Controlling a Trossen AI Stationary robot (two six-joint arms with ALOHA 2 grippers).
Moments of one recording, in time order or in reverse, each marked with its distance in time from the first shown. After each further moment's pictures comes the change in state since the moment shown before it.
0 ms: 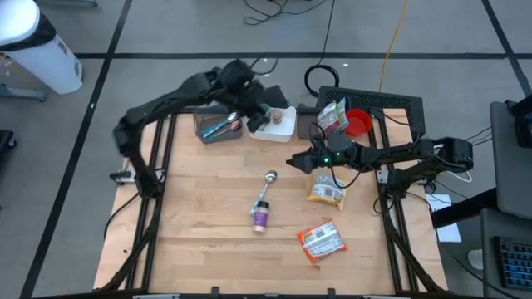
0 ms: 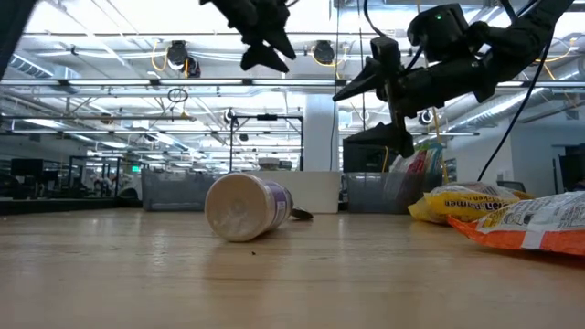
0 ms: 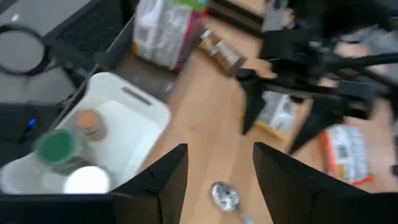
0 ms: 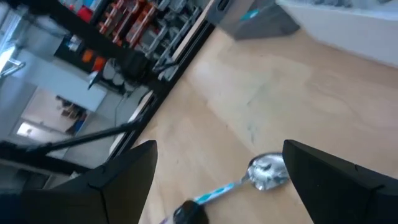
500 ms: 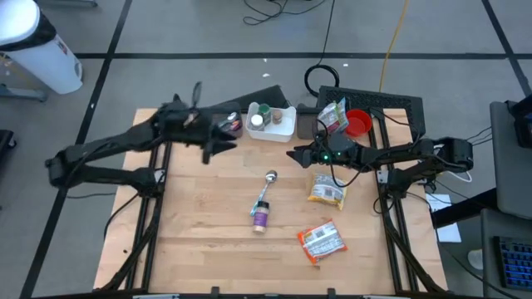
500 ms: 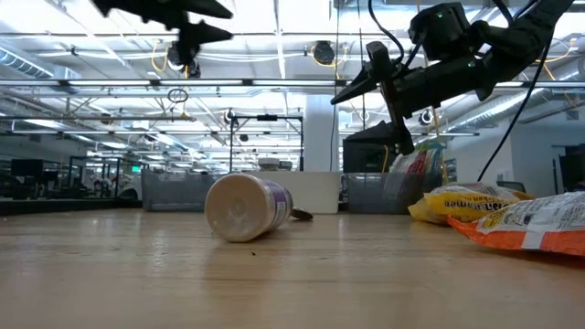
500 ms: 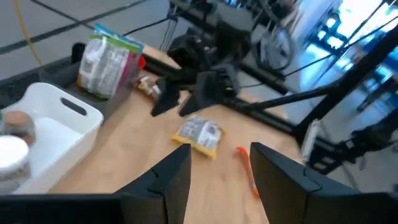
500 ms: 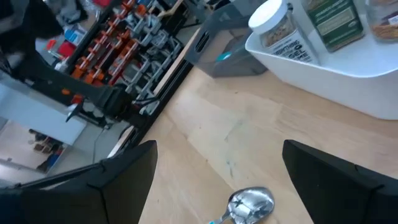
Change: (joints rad) left arm -0.085 -0.762 -0.970 0.707 0.090 -0.250; right arm 0.000 0.000 0.000 0.030 0.164 -0.004
